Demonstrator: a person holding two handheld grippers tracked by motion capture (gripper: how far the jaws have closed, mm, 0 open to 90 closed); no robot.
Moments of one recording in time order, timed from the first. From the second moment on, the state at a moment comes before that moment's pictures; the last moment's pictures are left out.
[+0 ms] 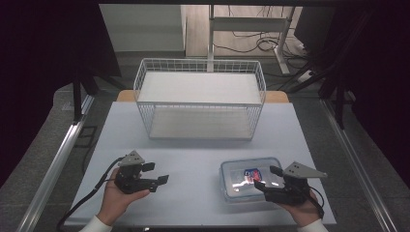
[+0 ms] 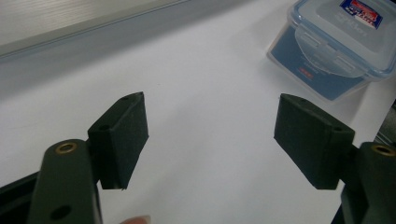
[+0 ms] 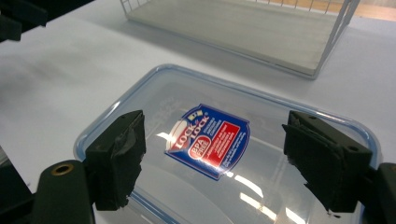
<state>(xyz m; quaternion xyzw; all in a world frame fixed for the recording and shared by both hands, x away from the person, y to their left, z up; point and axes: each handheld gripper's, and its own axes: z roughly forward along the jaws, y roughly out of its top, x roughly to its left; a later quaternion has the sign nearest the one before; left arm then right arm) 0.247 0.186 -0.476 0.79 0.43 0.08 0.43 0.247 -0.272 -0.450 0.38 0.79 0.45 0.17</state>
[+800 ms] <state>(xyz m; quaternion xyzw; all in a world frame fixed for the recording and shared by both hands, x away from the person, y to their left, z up) 0.240 0.191 -0.483 0.79 0.44 0.08 0.42 0.256 -0.280 -0.446 0.39 0.79 0.44 0.17</state>
